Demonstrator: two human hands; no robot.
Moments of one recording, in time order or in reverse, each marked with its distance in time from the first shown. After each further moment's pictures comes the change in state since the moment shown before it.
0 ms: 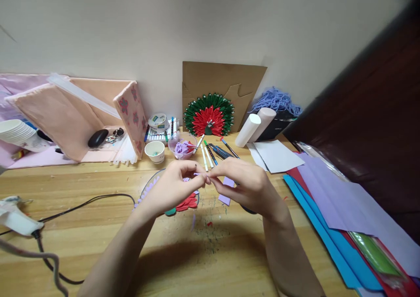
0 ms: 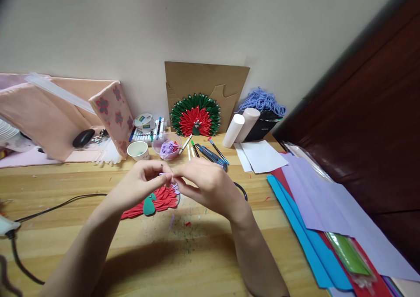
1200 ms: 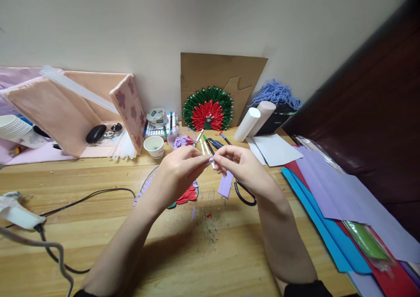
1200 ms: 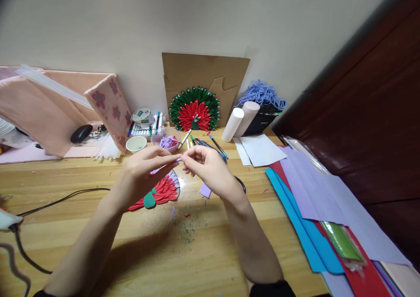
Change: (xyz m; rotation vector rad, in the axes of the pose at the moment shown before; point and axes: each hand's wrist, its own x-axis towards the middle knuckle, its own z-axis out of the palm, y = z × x) left_hand 0.006 -0.017 -0.002 0.702 0.265 0.722; right_hand 0.006 0.006 0.007 0.745 0.047 0.779
